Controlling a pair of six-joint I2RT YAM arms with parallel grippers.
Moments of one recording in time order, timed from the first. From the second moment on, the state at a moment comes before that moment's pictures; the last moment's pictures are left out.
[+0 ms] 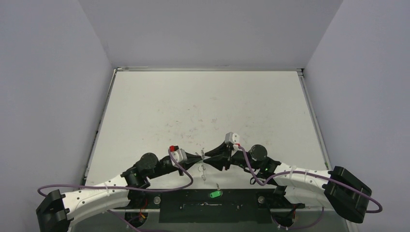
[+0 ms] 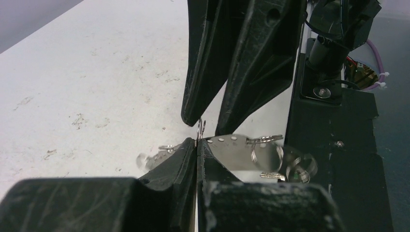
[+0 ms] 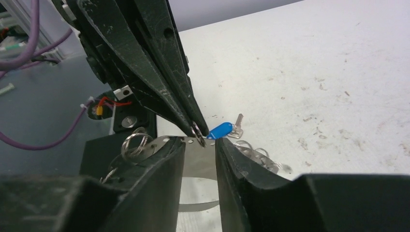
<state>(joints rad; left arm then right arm) -1.03 0.64 0.18 0.46 0.20 0.02 0.95 1.06 0.23 0.86 -0.44 0.19</state>
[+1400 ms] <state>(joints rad) -1.08 1.12 0.29 0.43 0.28 -0.12 0.88 0.58 0.21 0.11 0.13 0.38</state>
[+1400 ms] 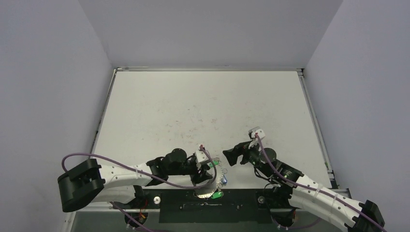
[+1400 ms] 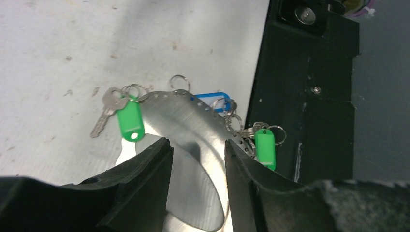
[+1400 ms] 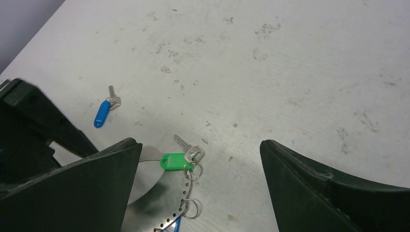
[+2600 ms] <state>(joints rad) -1.54 1.51 0.77 -0.21 -0.27 -0.36 0.69 0.81 0.22 -0.09 0.17 0.60</state>
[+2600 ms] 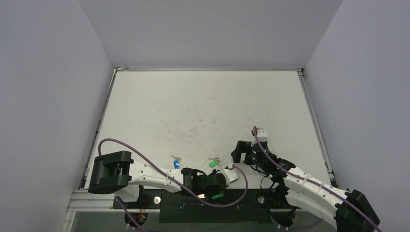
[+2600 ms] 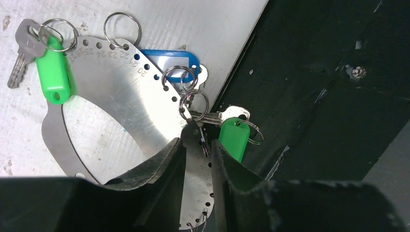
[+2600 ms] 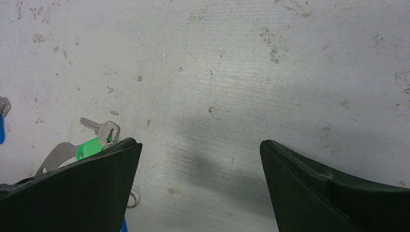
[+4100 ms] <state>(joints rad) -1.25 0.90 0.31 0.29 -0.15 -0.24 0.69 0.61 0.10 0.44 -0.47 0.33</state>
